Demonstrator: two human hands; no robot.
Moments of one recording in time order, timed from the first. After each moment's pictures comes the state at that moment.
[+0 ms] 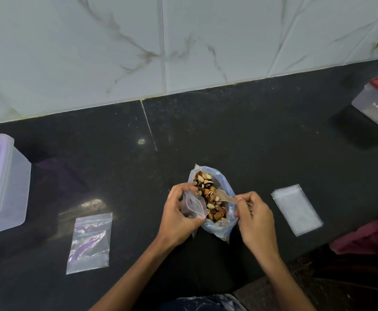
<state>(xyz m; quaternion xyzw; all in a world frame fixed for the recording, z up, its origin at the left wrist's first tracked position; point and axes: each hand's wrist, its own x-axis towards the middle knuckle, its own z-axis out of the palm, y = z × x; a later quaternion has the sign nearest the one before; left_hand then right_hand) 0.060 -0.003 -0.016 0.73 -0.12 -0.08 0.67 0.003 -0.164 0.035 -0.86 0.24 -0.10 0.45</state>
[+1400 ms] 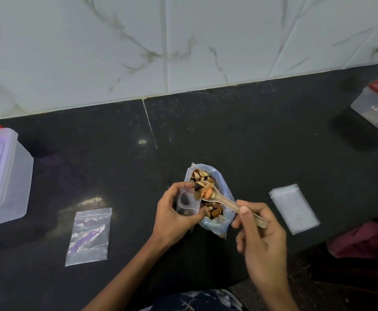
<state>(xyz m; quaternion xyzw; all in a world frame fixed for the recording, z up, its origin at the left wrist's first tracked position) 0.050 0.004 0.003 0.75 -0.12 -0.05 0.64 -0.043 -0.129 0.092 -0.69 0.21 -0.14 0.68</state>
